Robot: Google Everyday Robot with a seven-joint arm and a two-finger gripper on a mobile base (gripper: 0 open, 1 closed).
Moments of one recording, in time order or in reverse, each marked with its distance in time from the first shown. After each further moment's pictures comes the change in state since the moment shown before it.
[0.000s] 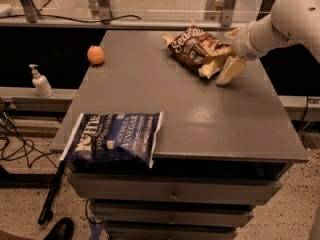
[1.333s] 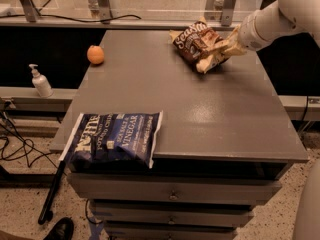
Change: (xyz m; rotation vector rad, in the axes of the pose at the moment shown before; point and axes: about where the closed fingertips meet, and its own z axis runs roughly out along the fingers) arm -0.006 -0.022 -0.014 -0.013 -0.021 0.026
